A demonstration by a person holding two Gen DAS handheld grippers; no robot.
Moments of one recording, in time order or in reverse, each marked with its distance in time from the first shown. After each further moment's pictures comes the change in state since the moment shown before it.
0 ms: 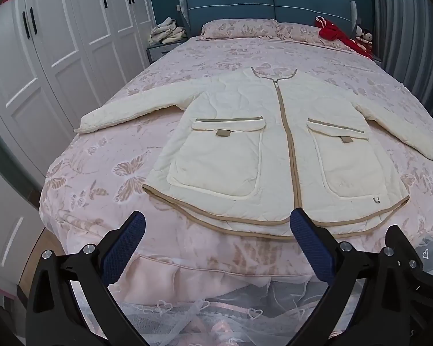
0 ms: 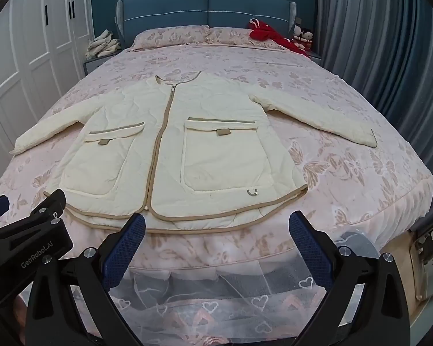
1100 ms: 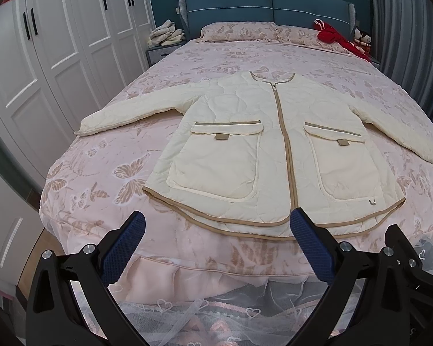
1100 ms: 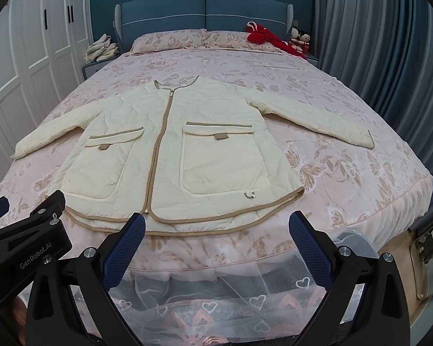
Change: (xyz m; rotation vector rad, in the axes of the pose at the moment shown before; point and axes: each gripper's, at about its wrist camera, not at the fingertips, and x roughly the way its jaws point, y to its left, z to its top) left arm -0.008 -0.001 0.003 0.010 -0.015 0.004; right arm -0.009 -0.004 0.004 0.016 -0.018 0.006
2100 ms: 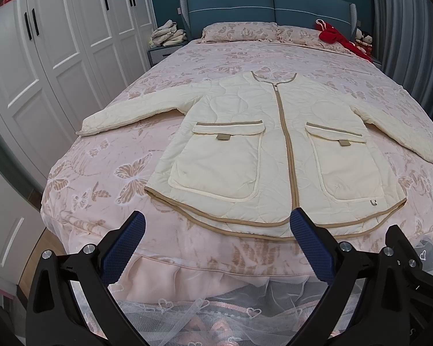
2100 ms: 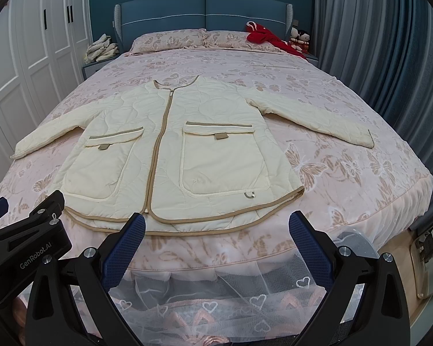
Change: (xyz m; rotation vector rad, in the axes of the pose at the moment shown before) left arm -0.001 0.001 0.000 0.002 -0.002 0.002; right arm -0.001 -0.001 0.000 -0.002 -0.002 0.000
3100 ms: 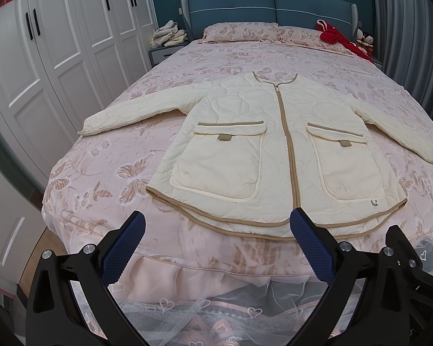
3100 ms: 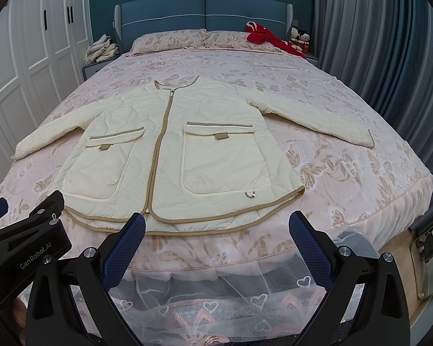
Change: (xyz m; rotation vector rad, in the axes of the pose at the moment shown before) left arm -0.003 0.004 0.000 -0.004 -0.002 0.002; right arm 0.000 0.000 0.000 0.000 0.000 0.001
